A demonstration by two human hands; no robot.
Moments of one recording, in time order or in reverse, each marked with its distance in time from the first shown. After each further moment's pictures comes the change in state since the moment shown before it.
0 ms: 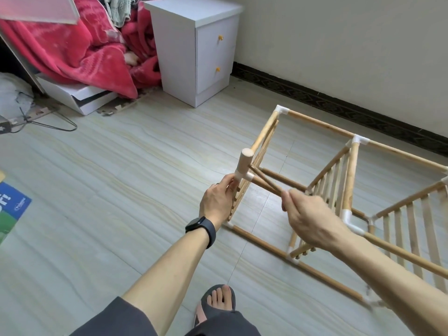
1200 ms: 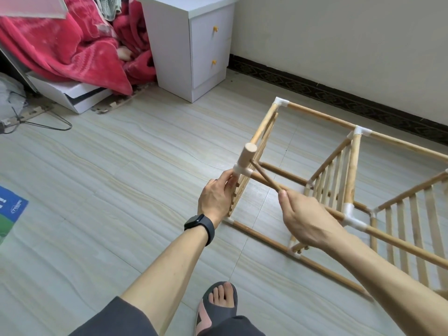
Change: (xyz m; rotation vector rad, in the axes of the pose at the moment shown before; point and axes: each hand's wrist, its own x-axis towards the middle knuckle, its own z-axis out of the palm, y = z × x) left_hand 0.005 -0.004 0.004 -0.013 0.010 0.006; right_hand 0.002 -0.001 0.014 0.041 0.058 0.043
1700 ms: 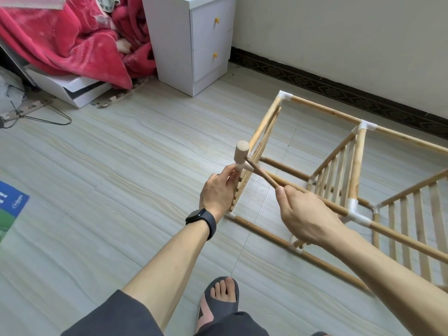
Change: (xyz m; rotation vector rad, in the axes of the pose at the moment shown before) left_hand 0.005 -0.008 0.005 0.027 -0.034 -0.012; right_hand 0.002 -0.006 0.005 -0.005 0.011 -0.012
